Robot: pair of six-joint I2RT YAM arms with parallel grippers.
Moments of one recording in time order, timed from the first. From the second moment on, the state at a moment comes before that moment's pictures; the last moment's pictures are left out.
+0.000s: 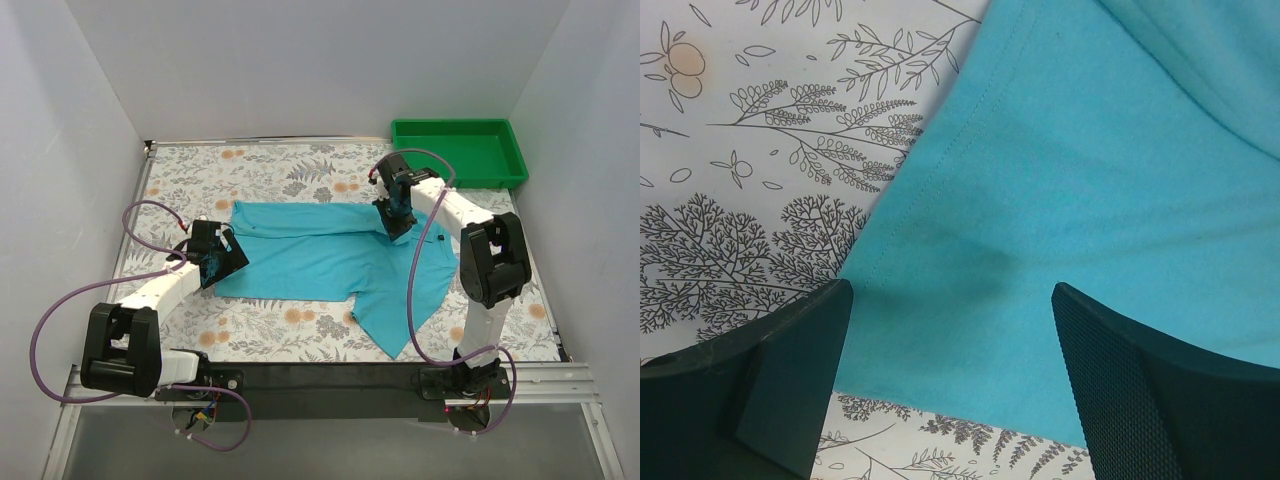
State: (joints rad) left arm -0.16 1.30 0.63 -0.30 -0.12 -0.63; right arm 0.41 1.89 1.46 -0.83 0.02 0.01
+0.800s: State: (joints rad) left arm -0.22 1.30 0.77 -0.34 -0.01 -0.64; right arm 0.07 1.67 1.25 -0.61 -0.26 0.09
